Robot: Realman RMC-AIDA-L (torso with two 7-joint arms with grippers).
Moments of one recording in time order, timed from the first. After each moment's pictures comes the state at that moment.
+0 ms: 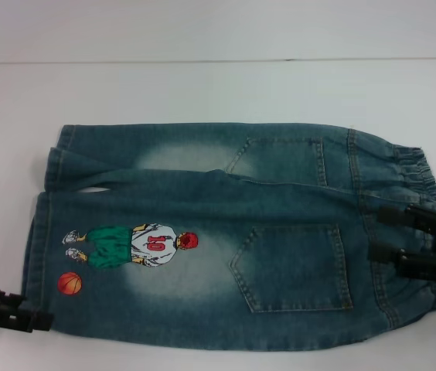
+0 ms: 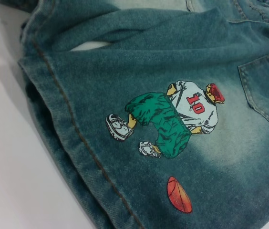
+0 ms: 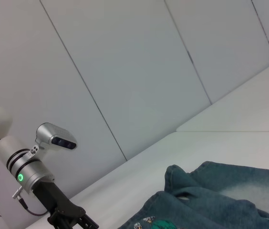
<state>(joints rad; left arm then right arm) -0.49 -1.99 0.45 0.81 2.67 1.76 -1.88 0.37 2.06 -0.37 -0.58 -2.12 -1.85 1.35</state>
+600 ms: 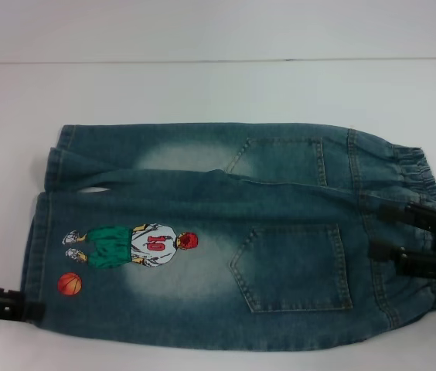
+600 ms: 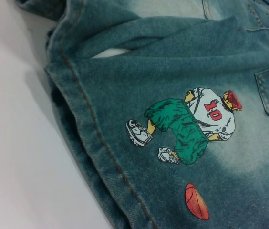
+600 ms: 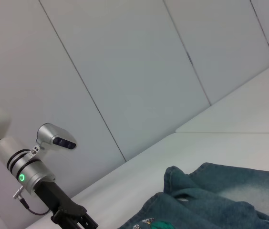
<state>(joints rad) -0.49 -1.99 0.44 0.81 2.67 1.73 -1.90 0.37 2.06 -0.36 -0.58 -2.12 -1.85 1.35</state>
